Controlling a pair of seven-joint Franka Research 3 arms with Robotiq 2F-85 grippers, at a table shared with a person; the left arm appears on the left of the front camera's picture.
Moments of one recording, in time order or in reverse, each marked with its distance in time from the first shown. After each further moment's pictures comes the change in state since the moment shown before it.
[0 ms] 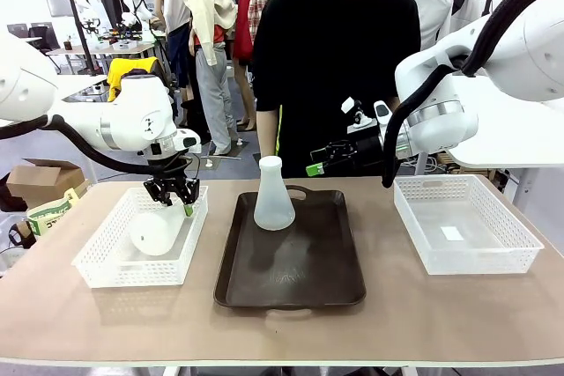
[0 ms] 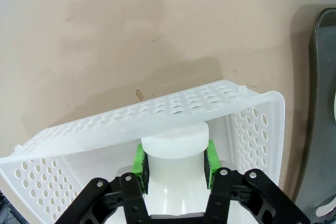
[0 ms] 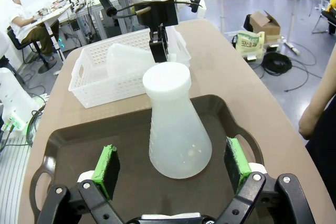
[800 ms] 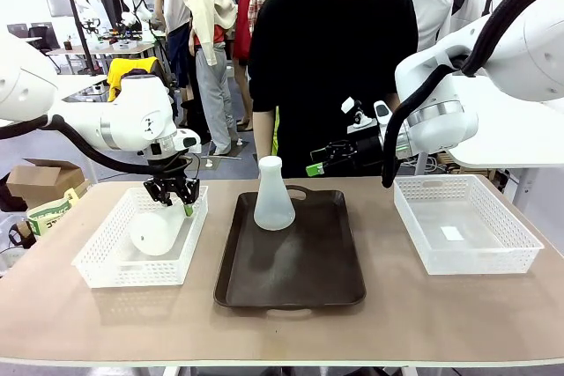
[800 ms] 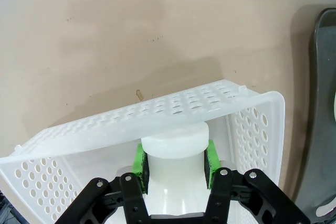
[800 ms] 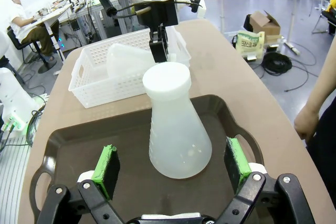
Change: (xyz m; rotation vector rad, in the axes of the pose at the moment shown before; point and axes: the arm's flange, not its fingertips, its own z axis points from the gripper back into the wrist) left arm 0.000 0.000 0.000 0.000 0.000 0.000; right arm 0.000 0.000 0.000 0.000 0.000 0.000
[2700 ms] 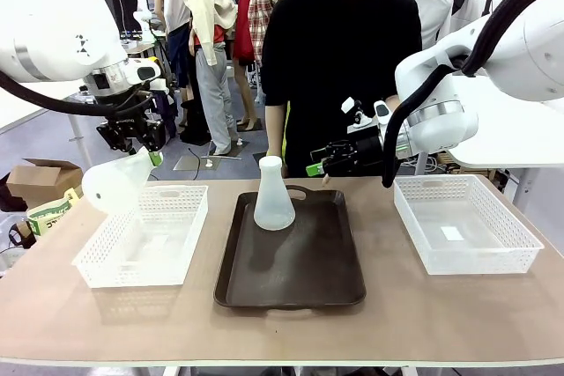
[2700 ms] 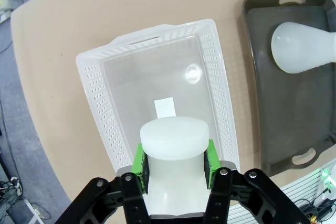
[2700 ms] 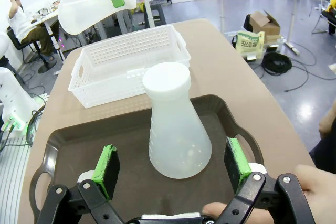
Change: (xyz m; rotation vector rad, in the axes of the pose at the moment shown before) left arm -0.083 0.001 0.180 0.004 -0.131 0.022; right arm 0.000 0.000 0.000 0.000 0.000 0.000
